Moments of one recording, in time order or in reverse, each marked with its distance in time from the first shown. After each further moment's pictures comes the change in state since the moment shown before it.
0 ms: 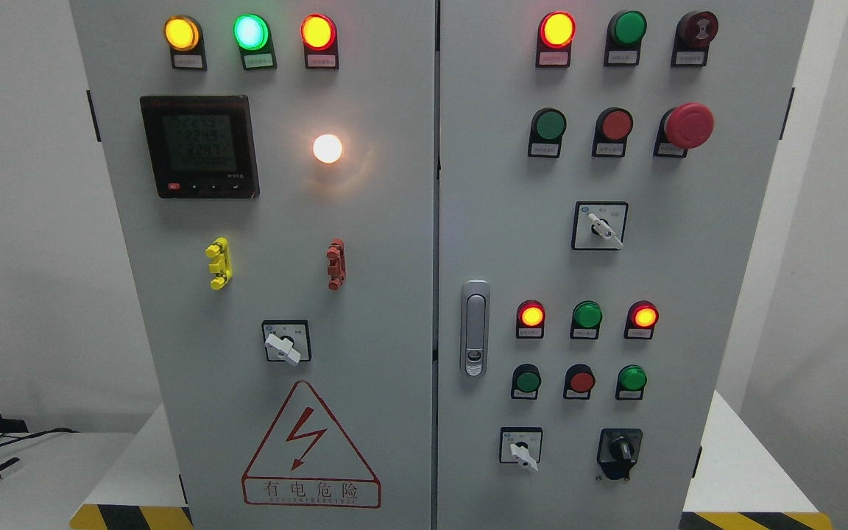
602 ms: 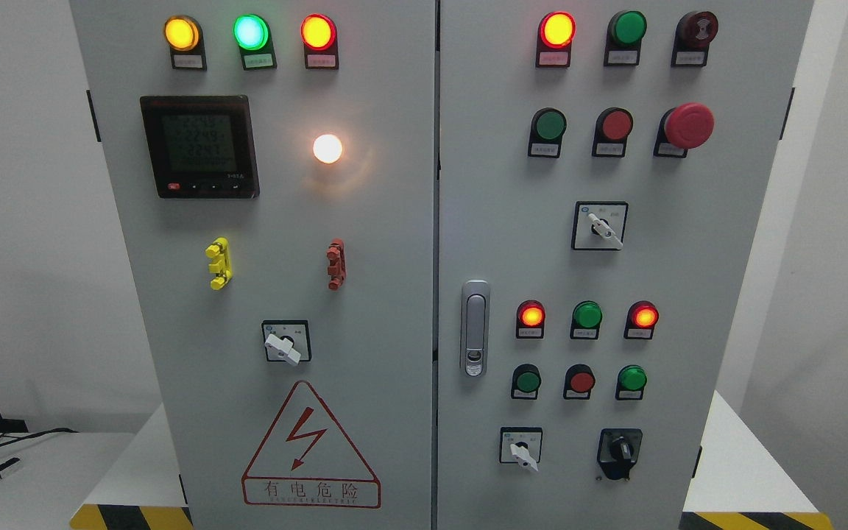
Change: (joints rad) left arm 0.000 0.000 0.000 0.000 0.000 0.000 0.000; right arm 0.001 0.000 -0.001 -0.002 -0.001 -0.005 0.000
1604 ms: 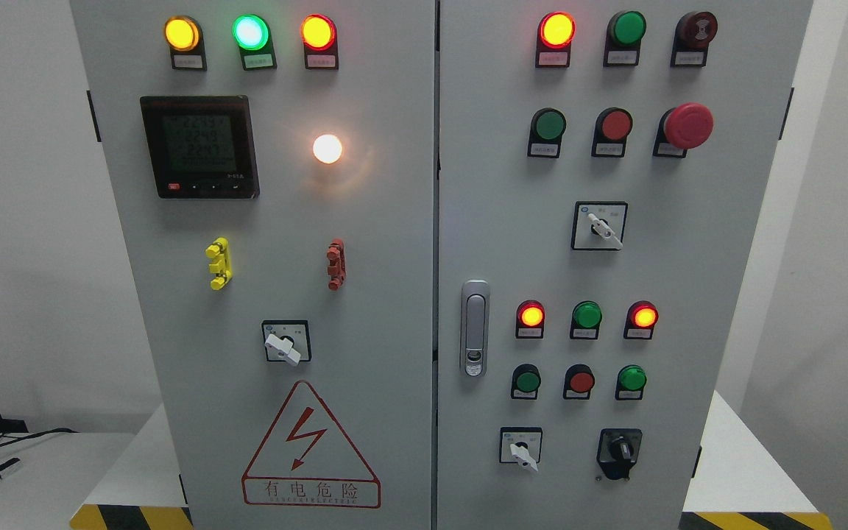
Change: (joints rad) left arm 0.000 0.000 0.000 0.000 0.000 0.000 0.000; right arm 0.274 -0.010 0.010 -0.403 0.007 -0.014 0.013
